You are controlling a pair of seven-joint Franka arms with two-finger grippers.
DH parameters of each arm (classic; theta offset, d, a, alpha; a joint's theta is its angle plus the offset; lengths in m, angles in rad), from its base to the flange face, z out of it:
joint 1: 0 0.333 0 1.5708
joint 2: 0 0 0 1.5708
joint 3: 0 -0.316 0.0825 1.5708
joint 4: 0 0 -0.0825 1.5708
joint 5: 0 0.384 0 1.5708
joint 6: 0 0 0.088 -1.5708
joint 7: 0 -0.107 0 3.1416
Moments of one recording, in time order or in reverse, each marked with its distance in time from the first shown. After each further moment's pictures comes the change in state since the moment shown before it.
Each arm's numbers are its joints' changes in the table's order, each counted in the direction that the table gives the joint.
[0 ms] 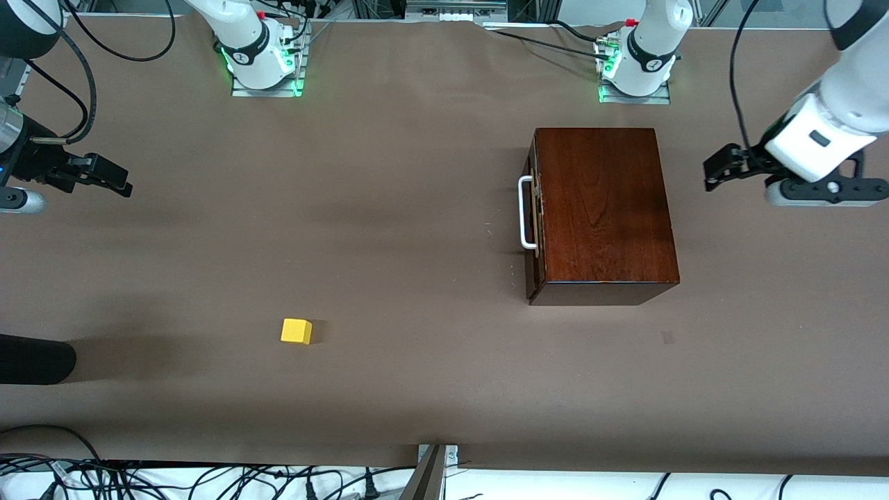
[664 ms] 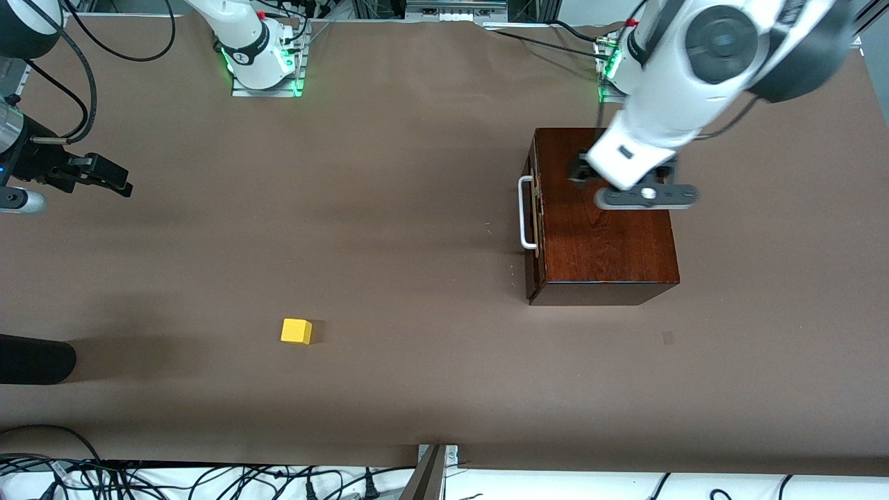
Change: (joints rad) left arm -0.312 -0.145 0.013 -0.053 -0.022 0.003 0.366; right arm 0.000 0.000 0.000 0.000 0.000 0.000 0.001
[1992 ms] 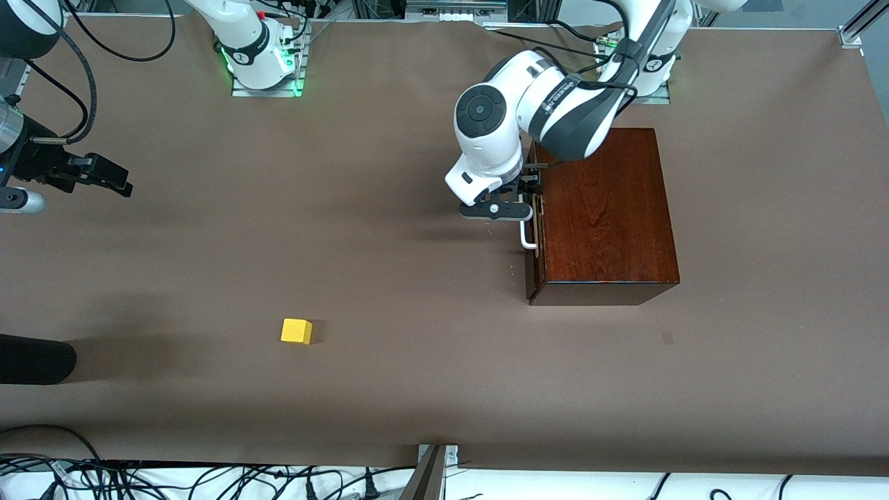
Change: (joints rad) left arm -0.260 -0.265 0.000 0.032 0.109 0.182 0.176; right arm 0.000 0.000 0.000 0.000 0.000 0.000 0.000
